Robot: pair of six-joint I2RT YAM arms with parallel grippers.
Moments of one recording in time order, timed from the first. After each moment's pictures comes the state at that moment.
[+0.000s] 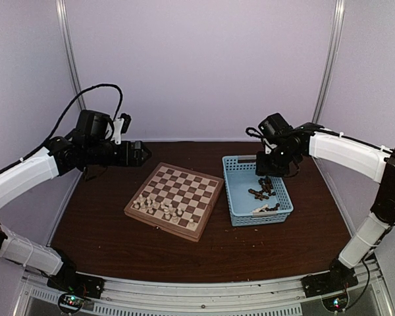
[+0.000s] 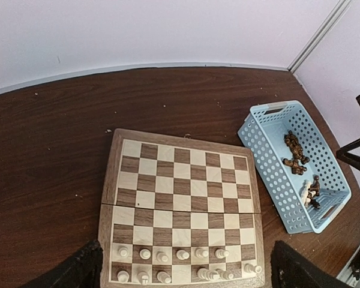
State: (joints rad) left arm -0.56 1.26 1.13 -0.45 0.02 -0.34; right arm 0.58 1.60 1.37 -0.78 0.12 0.49
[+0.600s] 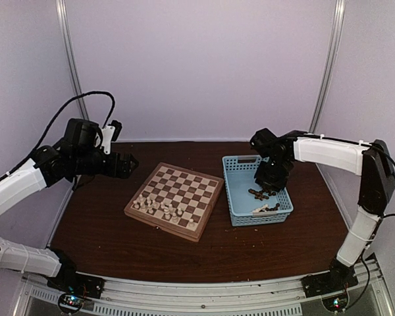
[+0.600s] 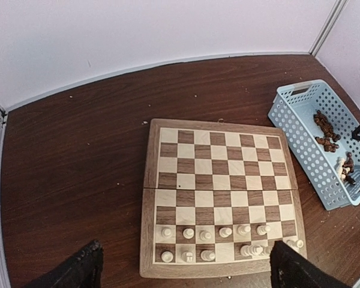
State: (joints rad) left arm -0.56 1.13 1.04 -0.51 -0.08 -0.20; right arm 0.58 1.74 1.38 -0.90 0.25 1.06
